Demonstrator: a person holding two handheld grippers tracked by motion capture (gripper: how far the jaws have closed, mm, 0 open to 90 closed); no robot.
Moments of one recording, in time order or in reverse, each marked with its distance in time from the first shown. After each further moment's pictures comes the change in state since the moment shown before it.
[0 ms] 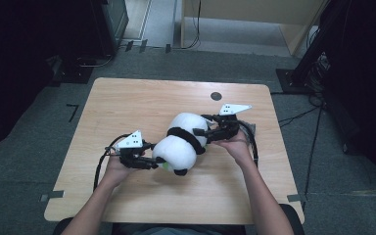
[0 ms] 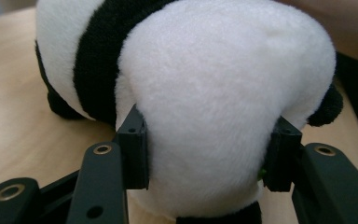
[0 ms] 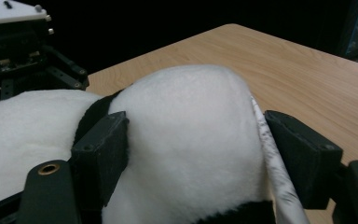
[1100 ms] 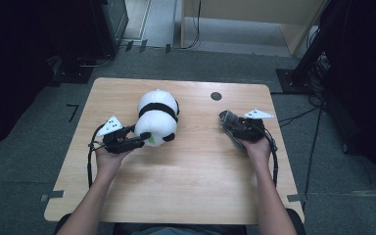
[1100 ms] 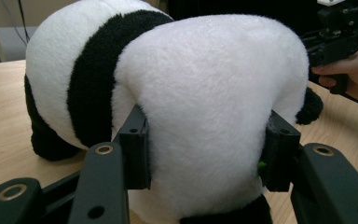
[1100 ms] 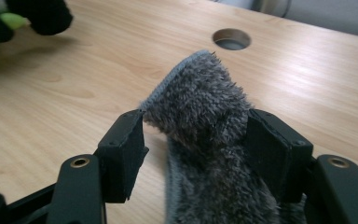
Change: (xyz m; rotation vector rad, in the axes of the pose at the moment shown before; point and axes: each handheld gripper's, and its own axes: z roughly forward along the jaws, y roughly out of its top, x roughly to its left) left arm 0.035 0.001 -0.035 -0.161 0.339 -0.191; right arm -0.040 -0.049 -0.059 0.129 -0.642 0.117
